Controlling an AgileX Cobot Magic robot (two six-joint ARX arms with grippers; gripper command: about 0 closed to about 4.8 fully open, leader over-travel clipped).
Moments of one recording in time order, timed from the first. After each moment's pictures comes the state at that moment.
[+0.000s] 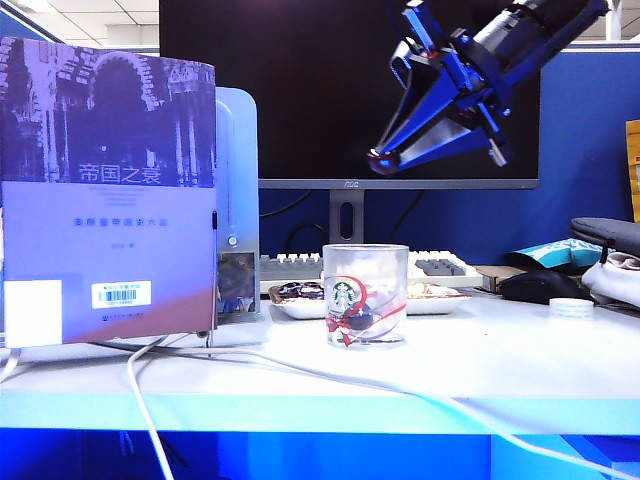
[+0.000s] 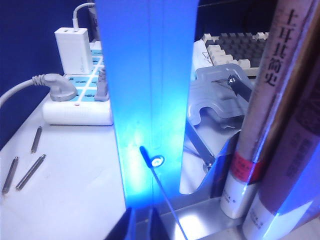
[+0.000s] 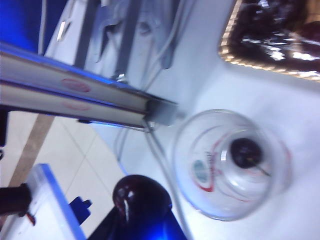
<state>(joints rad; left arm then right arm) -0.03 0.00 0.01 -0.16 -0.03 0.00 0.28 1.71 1.47 -0.78 -0.77 0.03</state>
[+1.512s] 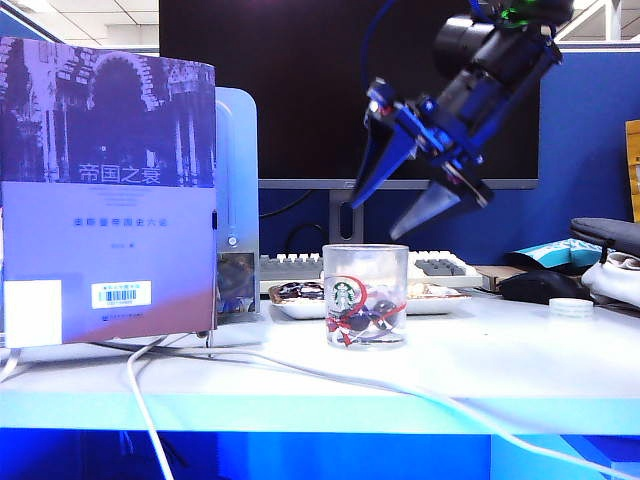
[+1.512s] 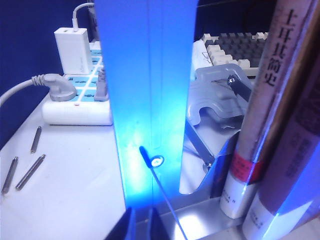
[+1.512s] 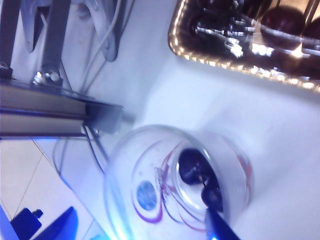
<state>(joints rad) -0.03 0.00 0.01 -0.16 -0.03 0.00 0.34 1.83 1.49 -0.71 -0.59 0.03</state>
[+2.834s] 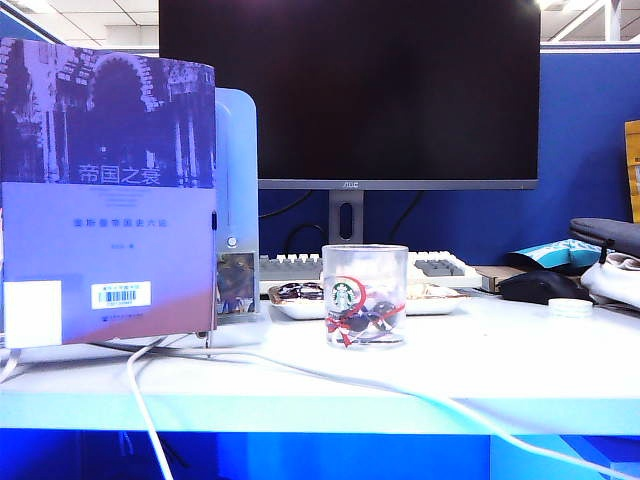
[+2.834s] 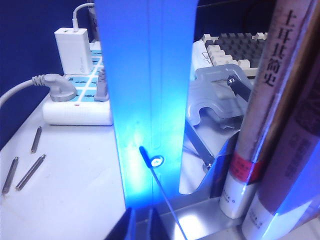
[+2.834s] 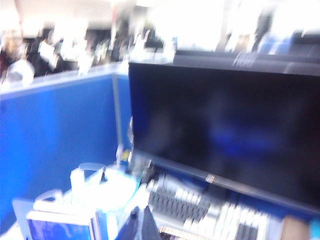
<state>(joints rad) -0.03 0.00 0.01 -0.16 -0.03 0.00 0.34 0.72 1.67 -0.82 -0.22 0.03</state>
